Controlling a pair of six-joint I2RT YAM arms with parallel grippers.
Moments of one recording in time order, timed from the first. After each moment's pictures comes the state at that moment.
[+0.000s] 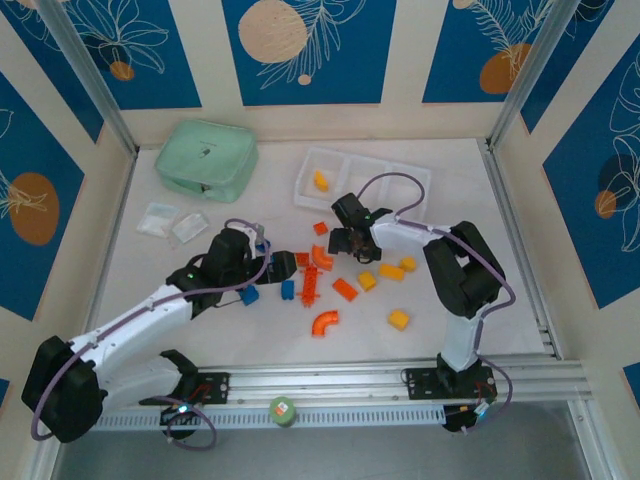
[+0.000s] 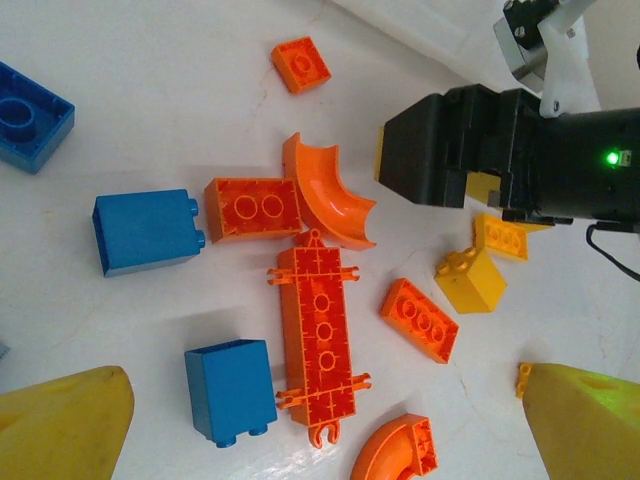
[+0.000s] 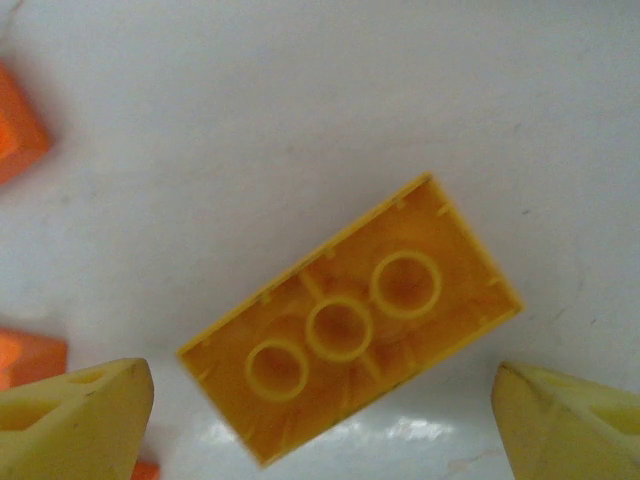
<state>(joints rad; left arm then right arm) -0.64 1.07 0.66 -0.27 0.14 -0.69 0.58 1.87 1.18 -0.53 0.14 0.69</state>
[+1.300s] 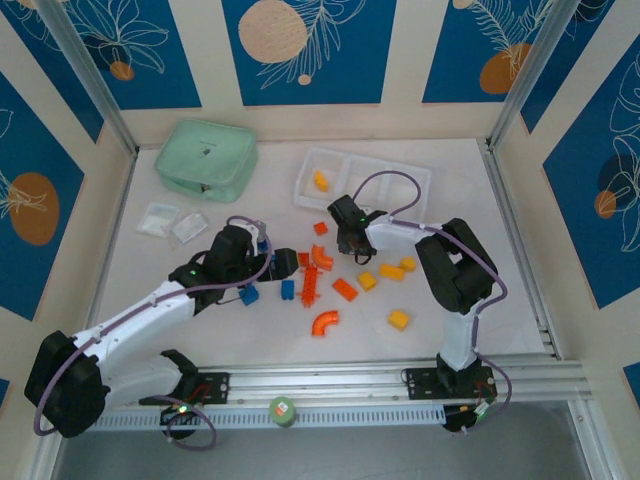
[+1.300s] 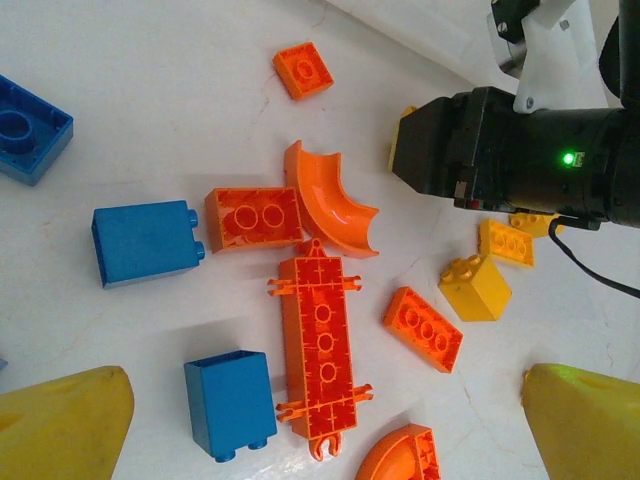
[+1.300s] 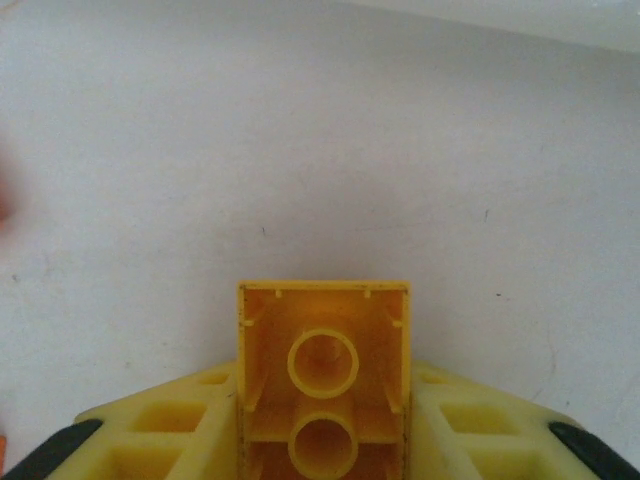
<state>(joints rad) -0.64 1.10 0.68 -0.27 0.13 -0.68 0.60 1.91 1.18 -0.47 0.26 0.66</state>
